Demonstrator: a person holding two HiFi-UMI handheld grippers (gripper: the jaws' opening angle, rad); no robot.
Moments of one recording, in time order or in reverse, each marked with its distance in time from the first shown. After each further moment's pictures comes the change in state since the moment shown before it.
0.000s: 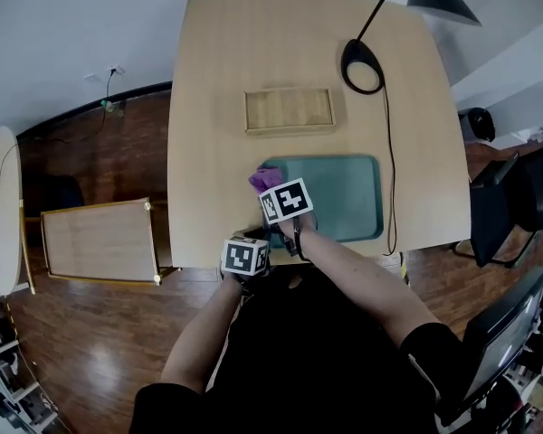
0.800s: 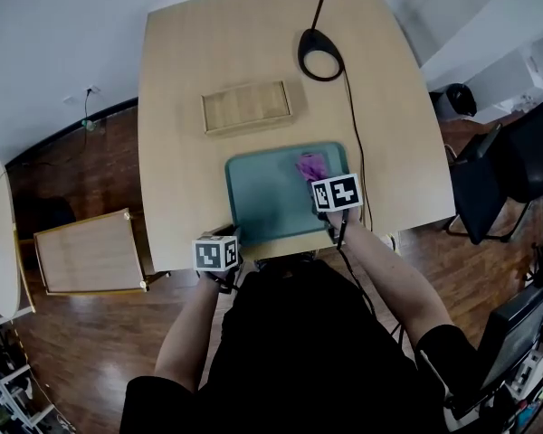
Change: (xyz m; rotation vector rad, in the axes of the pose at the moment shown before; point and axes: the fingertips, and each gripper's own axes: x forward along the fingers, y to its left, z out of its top) left arm 0.006 0.003 -0.004 -0.025 -0.019 0.030; right arm -0.116 -0.174 -0.050 0.132 -0.155 -0.204
